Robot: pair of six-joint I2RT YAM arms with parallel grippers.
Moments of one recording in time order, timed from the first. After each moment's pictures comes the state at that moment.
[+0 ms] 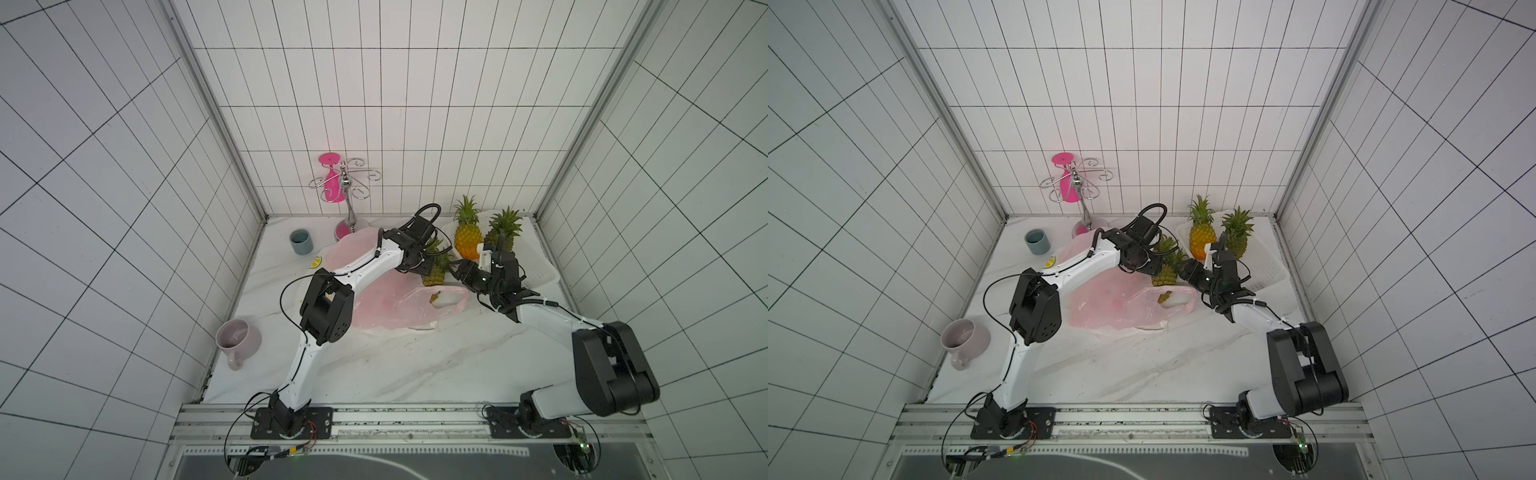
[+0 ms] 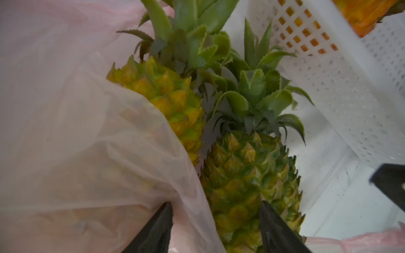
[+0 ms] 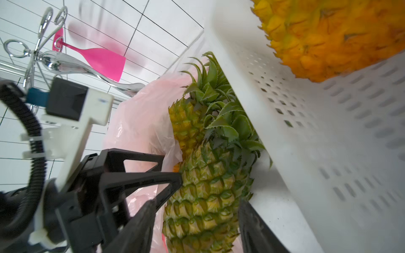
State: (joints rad) left arm -0.70 2.22 2.02 -0.87 0.03 -0.32; right arm 0.24 1.48 0.72 0.27 -0.40 0.84
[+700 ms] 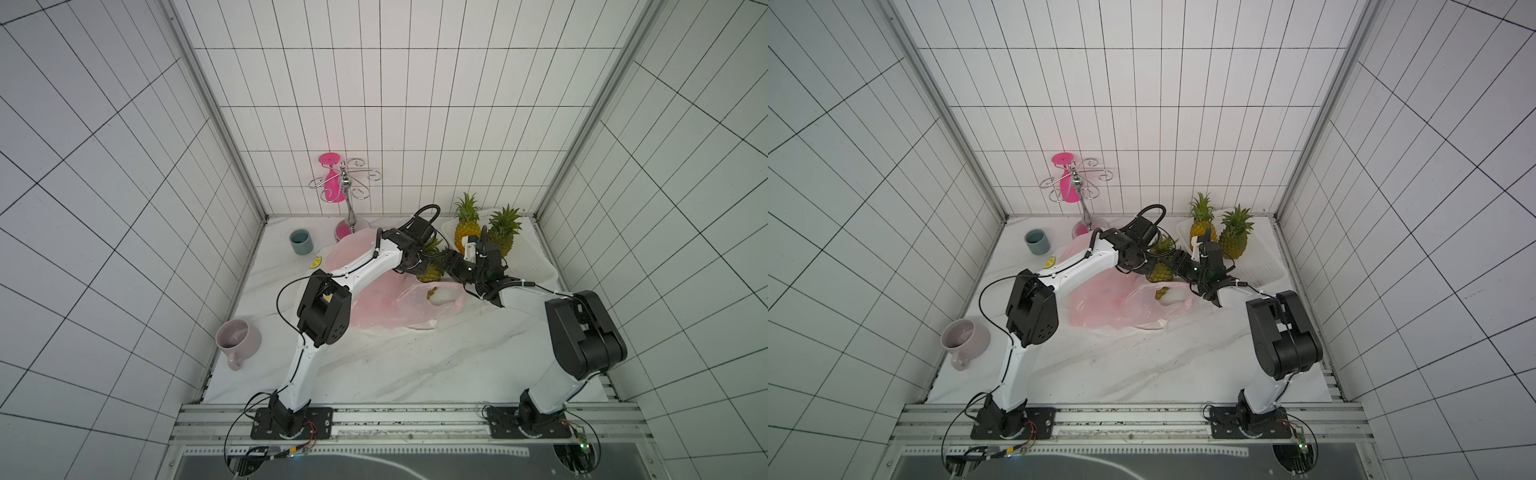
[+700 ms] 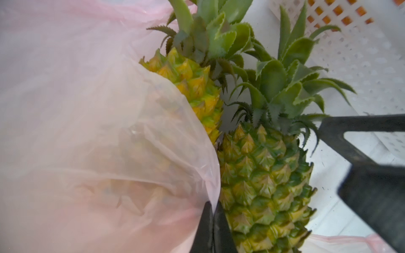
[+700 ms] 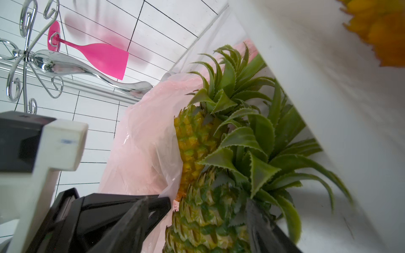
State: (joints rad) left arm -0.70 2.18 1.98 -0.90 -0.07 -0.30; right arm 0.28 1.69 0.87 0.35 -0.41 0.90
